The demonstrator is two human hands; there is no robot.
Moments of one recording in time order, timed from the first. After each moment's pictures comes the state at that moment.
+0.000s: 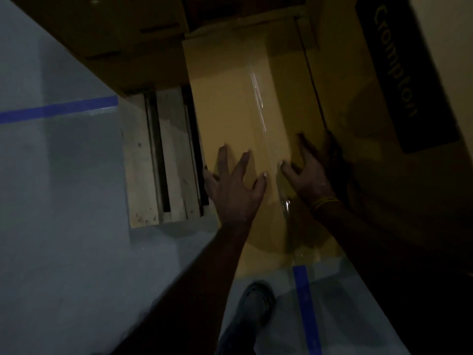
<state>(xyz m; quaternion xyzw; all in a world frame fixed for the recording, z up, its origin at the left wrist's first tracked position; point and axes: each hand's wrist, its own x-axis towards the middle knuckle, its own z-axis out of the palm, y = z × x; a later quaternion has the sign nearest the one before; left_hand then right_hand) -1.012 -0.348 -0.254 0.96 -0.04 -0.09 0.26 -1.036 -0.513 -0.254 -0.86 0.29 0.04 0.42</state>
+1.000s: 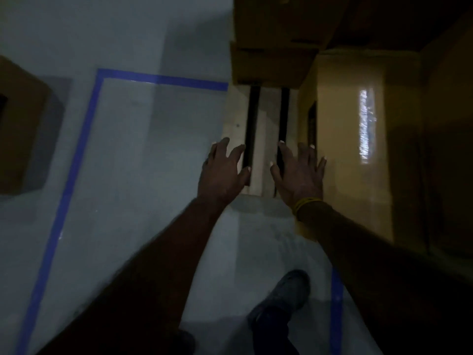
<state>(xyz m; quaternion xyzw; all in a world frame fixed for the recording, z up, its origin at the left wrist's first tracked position) -0.991 -0.061 -0.152 0.96 -0.08 -0.15 0.23 -1.017 -0.241 -0.153 -0.97 0.11 0.17 0.13</state>
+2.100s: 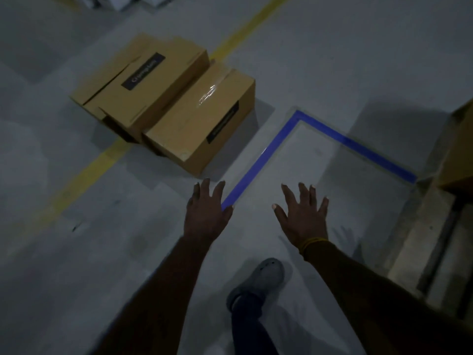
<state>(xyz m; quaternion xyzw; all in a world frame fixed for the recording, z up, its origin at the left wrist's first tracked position) -1.064 0.583 -0.075 0.95 0.23 -0.14 0.18 -0.980 0.369 -0.088 -0.96 -0.16 0.22 0.09</state>
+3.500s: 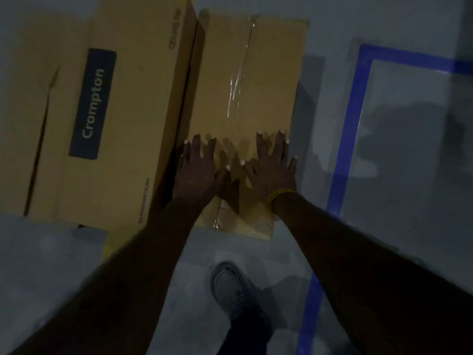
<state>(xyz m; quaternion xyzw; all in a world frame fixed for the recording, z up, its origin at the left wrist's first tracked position) -0.734 1.029 -0.308 0.97 0.01 -0.20 0.11 -0.729 0.851 -0.333 -0.93 0.04 0.29 0.22</state>
